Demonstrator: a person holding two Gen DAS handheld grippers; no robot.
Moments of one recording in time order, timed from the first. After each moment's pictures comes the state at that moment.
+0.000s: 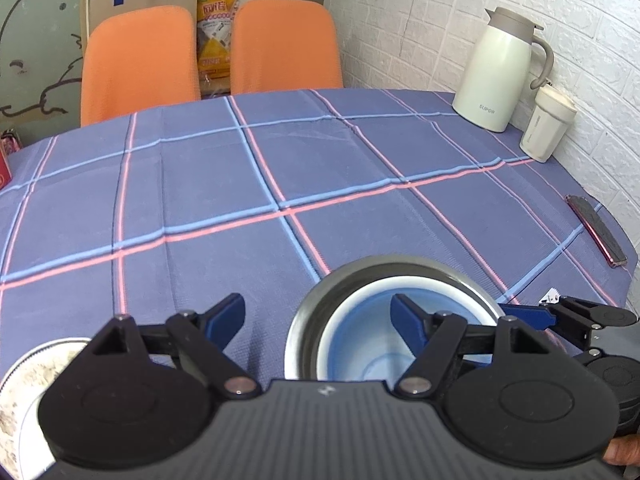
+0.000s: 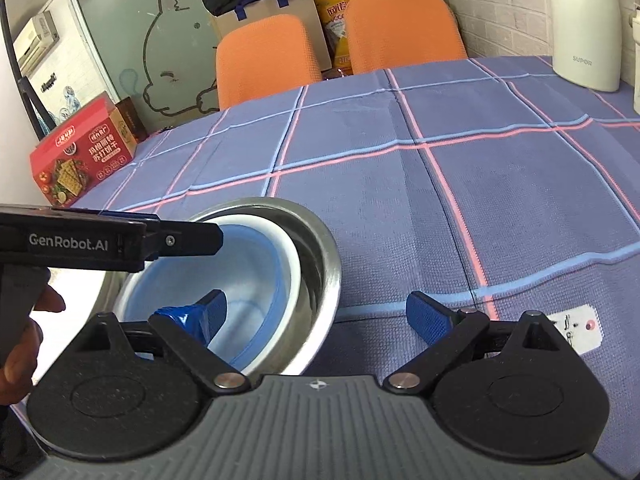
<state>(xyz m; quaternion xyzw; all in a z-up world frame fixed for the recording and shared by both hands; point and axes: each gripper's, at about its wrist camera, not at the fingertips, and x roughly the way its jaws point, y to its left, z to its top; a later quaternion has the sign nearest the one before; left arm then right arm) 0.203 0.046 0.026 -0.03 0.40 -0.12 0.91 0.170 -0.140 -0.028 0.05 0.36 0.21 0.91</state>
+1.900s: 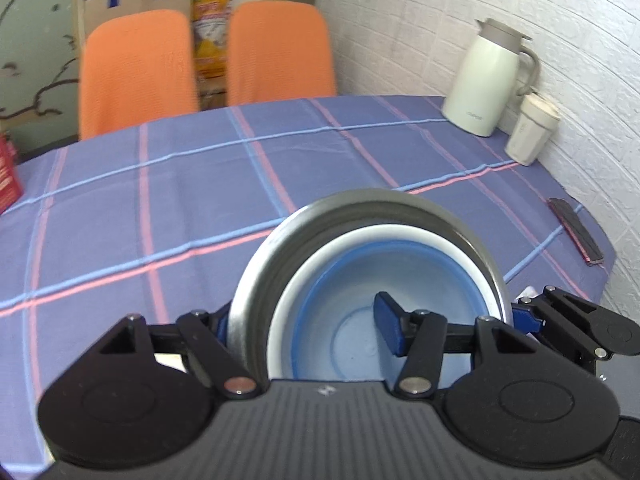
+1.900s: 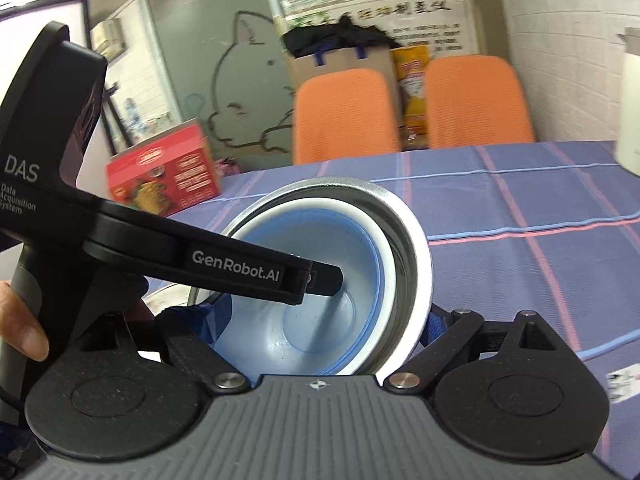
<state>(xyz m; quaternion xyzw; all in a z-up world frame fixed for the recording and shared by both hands) 0.183 0.078 0.065 -0.03 0.41 -0.13 0.90 0.131 -0.060 0.030 0.04 0.28 0.29 0.91</state>
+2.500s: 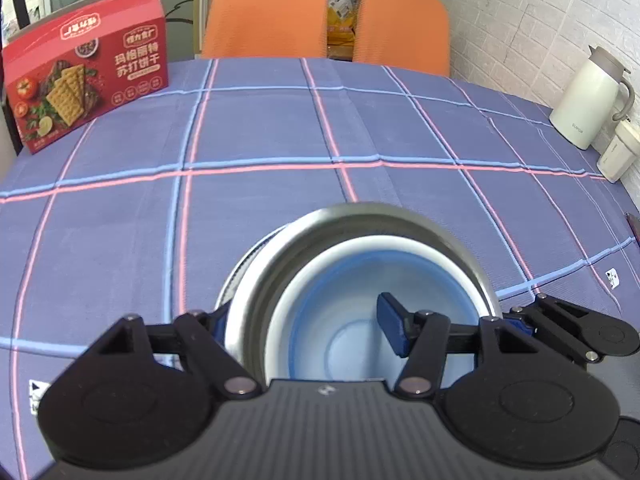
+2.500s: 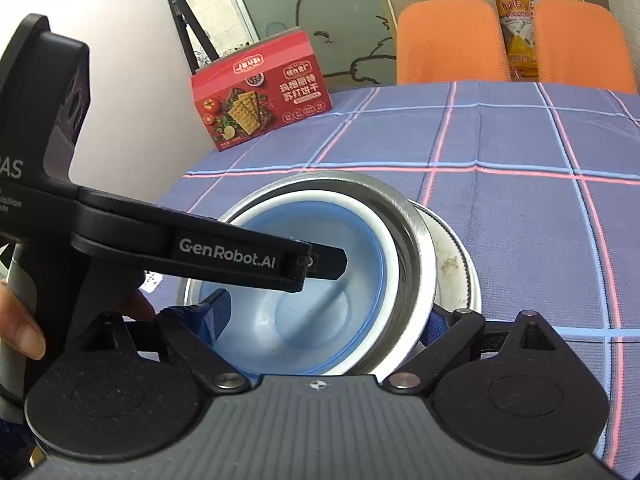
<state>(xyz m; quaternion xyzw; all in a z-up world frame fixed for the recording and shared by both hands) 0.127 0.187 0.025 -0.09 0.44 -0.01 0.90 0.112 0.027 -0.002 0.02 0.36 0.39 0.84</state>
